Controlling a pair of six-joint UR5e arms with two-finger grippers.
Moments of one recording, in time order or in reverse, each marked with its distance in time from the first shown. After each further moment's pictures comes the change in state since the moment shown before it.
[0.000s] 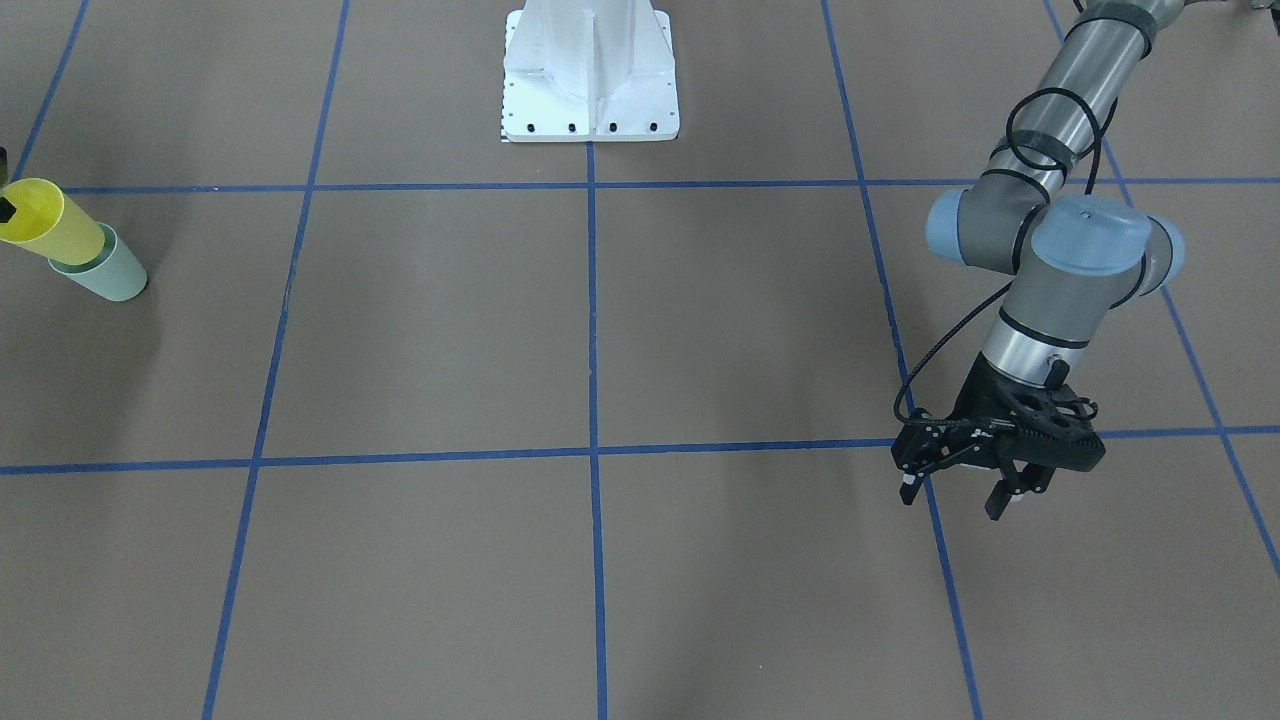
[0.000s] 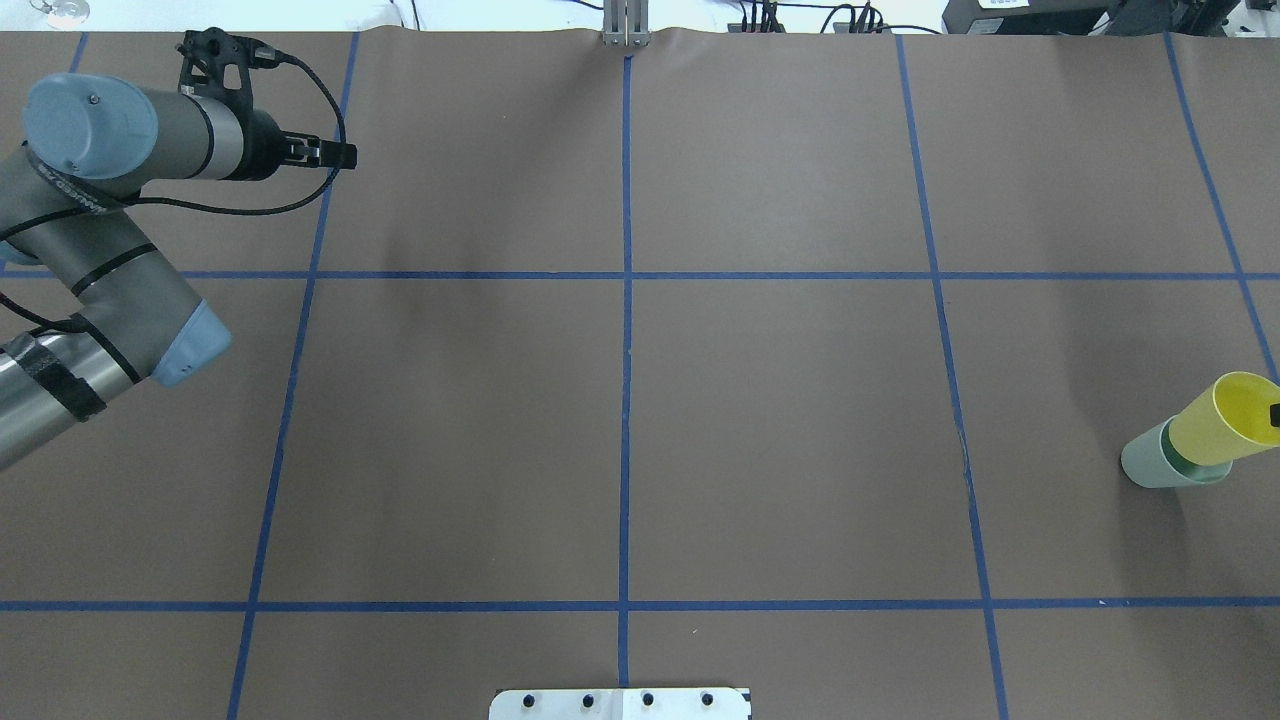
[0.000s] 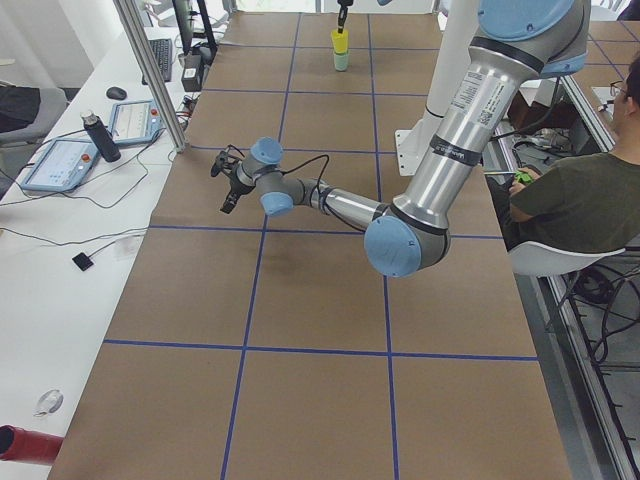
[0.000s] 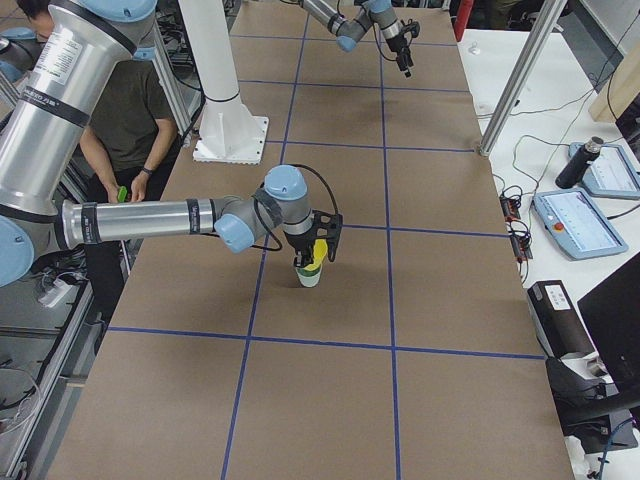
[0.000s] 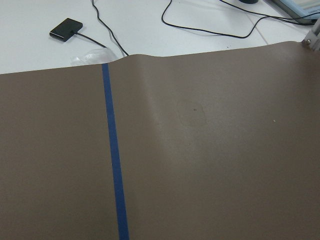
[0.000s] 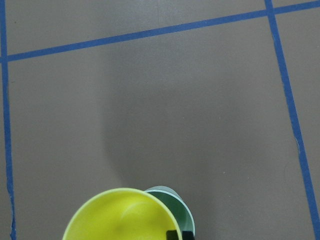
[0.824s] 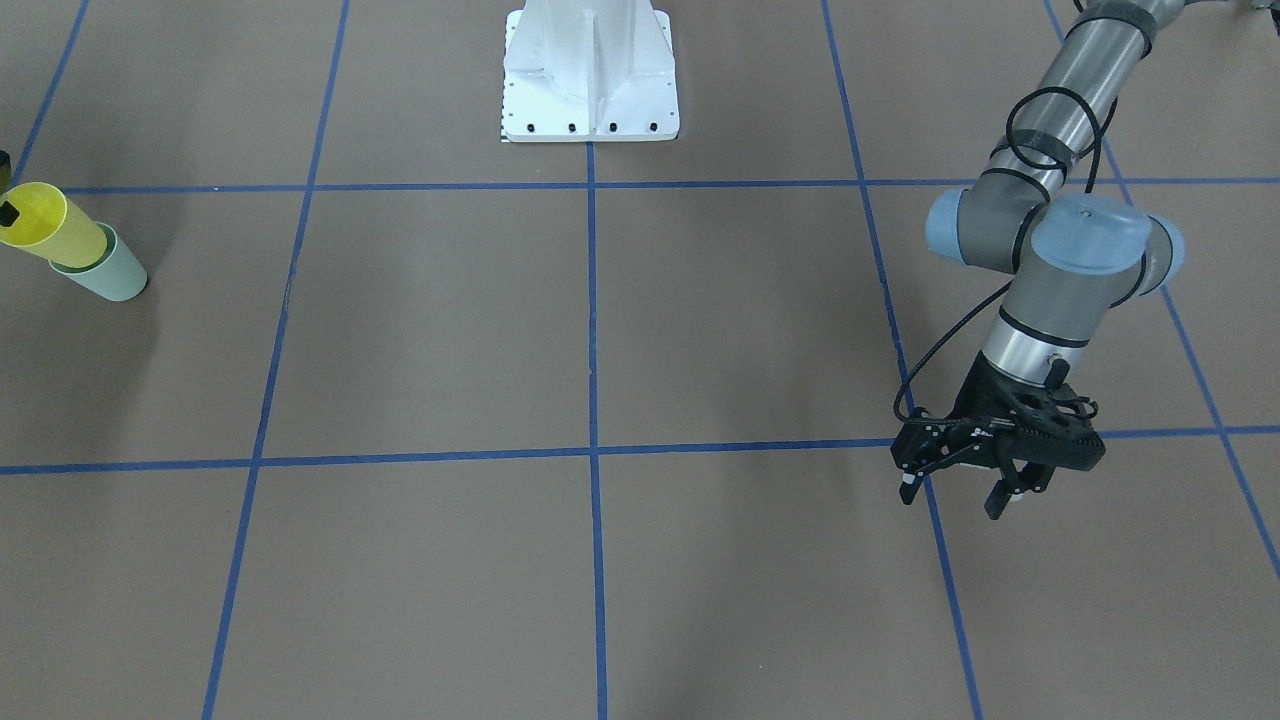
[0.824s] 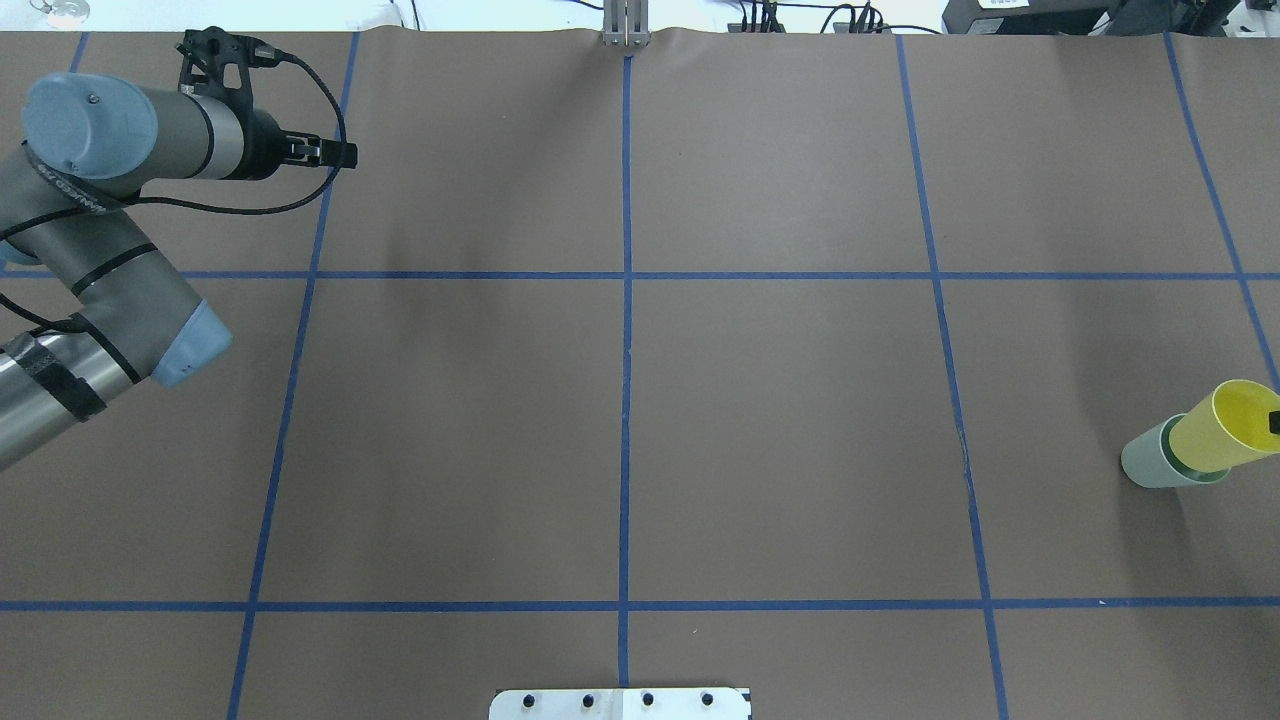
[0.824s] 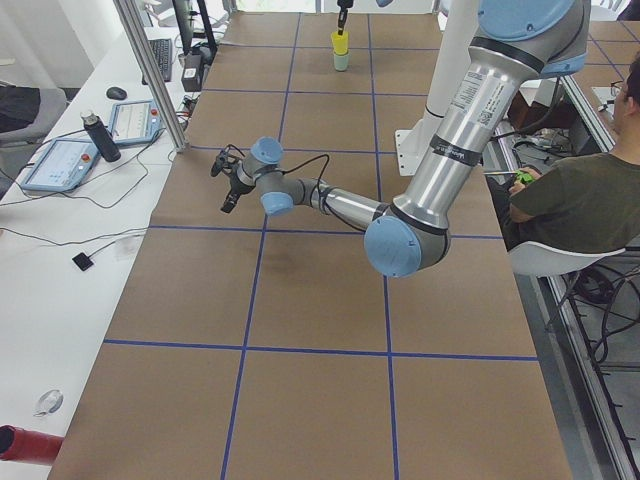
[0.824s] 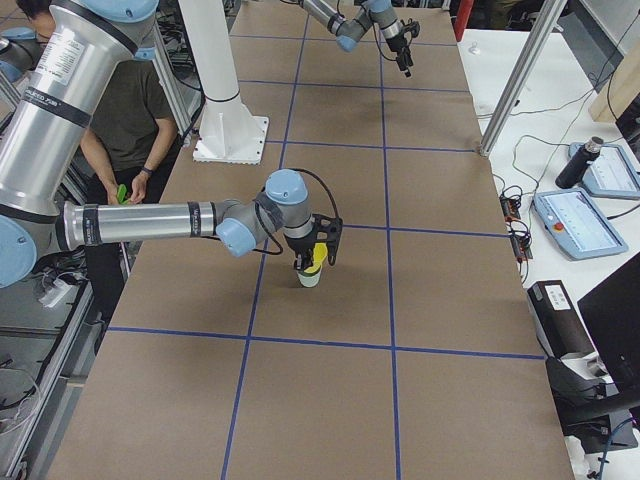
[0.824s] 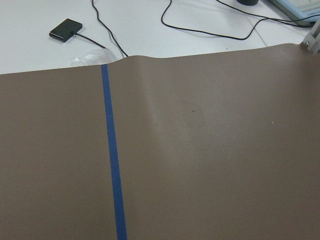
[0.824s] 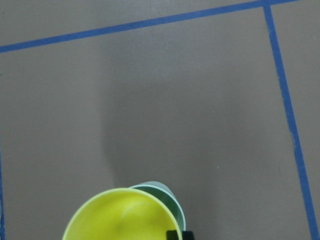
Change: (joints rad) left arm 0.000 0.002 -0.003 0.000 0.000 -0.001; right arm -0.012 0.013 -0.023 0.010 -0.001 0.011
